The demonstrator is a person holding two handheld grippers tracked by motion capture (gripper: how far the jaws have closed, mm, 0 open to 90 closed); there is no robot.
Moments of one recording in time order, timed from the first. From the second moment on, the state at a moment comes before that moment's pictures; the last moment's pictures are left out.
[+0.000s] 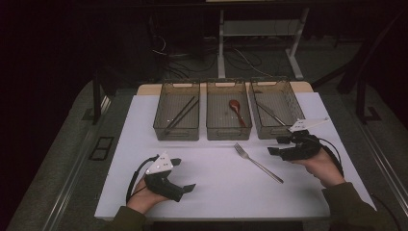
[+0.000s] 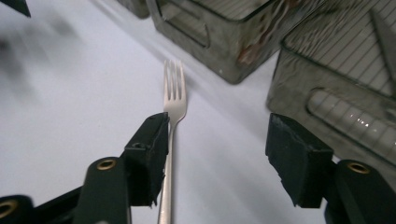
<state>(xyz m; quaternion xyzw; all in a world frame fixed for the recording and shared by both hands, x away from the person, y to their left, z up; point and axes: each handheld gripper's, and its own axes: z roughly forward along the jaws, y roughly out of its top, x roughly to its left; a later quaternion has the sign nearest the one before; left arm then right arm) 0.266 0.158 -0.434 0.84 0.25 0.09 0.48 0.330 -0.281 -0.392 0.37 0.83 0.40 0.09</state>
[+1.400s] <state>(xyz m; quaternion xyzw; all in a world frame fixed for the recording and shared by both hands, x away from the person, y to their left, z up) 0.267 0.157 -0.437 0.84 0.24 0.10 0.48 0.350 -0.200 -0.416 0.32 0.93 0.17 0.02</state>
